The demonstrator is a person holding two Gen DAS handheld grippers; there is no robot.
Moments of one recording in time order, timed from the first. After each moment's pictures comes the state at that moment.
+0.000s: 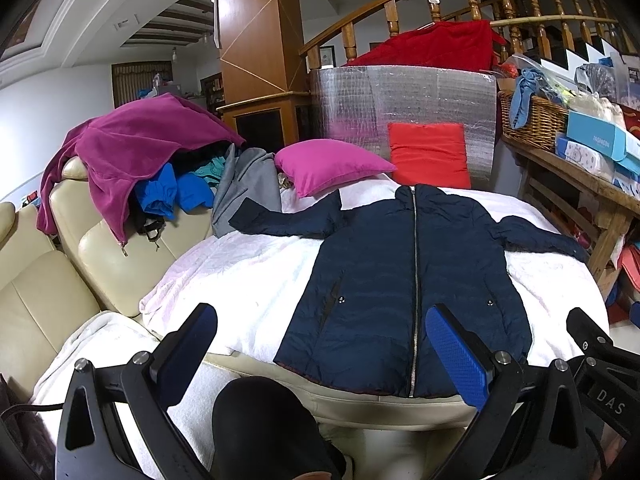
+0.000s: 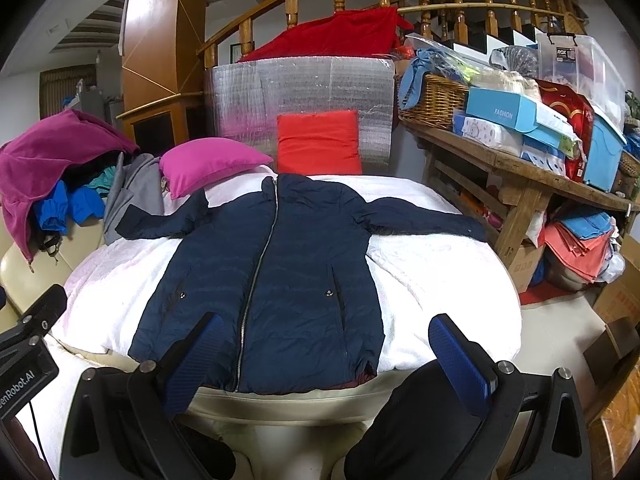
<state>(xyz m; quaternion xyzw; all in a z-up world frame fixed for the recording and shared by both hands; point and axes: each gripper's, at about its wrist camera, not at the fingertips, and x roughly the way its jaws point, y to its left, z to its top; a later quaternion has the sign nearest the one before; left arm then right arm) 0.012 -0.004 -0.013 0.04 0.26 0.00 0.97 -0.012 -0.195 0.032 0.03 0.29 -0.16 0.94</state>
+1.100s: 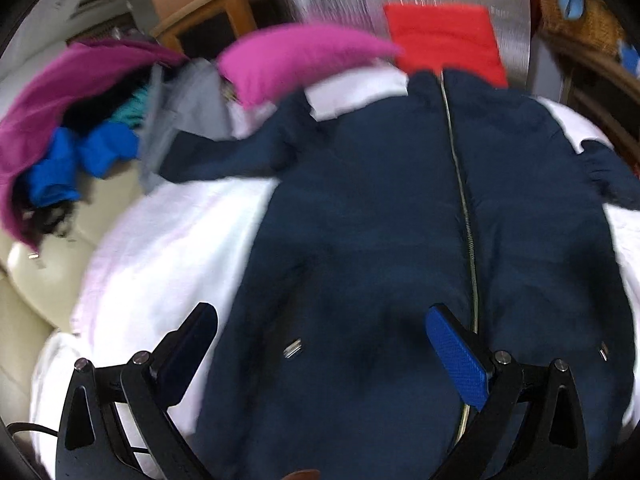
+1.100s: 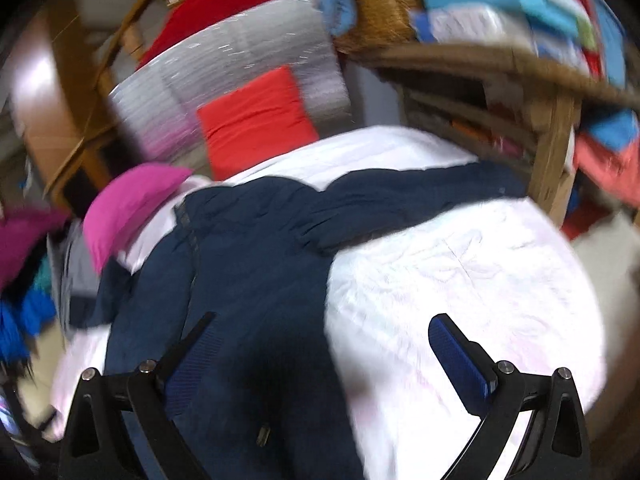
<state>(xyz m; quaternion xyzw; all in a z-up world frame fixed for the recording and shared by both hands) 0.310 -0.088 -0.167 0.10 0.43 0.02 0.90 0.219 -0.426 -0.057 0.23 0.32 -0.19 0.90</state>
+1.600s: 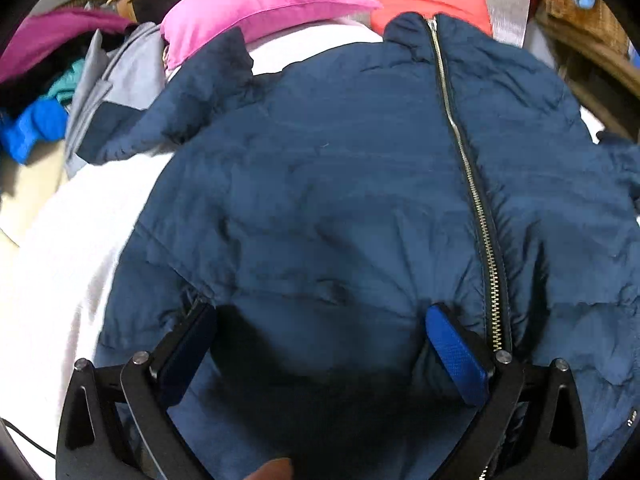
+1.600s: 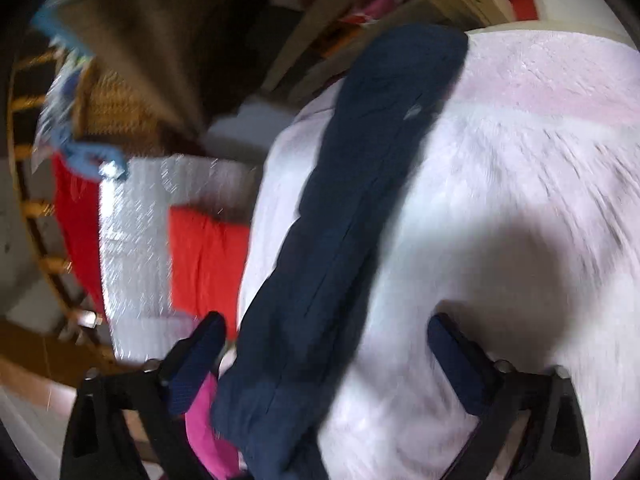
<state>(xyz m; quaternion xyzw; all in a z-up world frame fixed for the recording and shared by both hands) 0.365 -0.105 -0.236 0.06 0.46 -0.04 0.89 0.276 -0.678 -0.206 0.64 0.16 -0.19 0.73</state>
